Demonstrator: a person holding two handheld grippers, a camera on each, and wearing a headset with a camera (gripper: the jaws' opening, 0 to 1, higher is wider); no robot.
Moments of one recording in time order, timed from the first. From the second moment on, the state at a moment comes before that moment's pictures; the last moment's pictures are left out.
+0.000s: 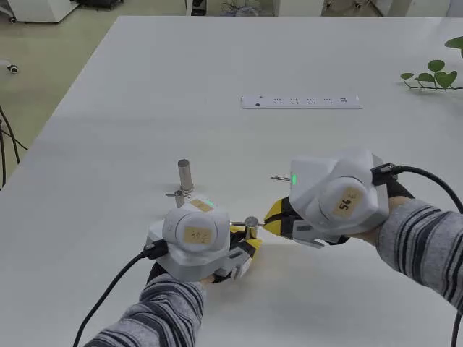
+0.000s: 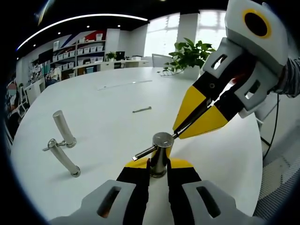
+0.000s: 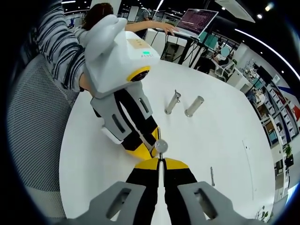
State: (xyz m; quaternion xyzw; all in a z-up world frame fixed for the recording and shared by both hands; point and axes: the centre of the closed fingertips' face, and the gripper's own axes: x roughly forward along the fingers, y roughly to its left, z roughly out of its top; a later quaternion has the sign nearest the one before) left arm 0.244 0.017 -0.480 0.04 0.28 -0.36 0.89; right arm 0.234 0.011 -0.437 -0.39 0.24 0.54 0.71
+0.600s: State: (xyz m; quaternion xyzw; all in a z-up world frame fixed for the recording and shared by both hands) left arm 0.244 0.017 -0.480 0.04 0.28 -0.35 0.89; right arm 0.233 0.015 -0.437 -0.38 0.24 0.54 0.71
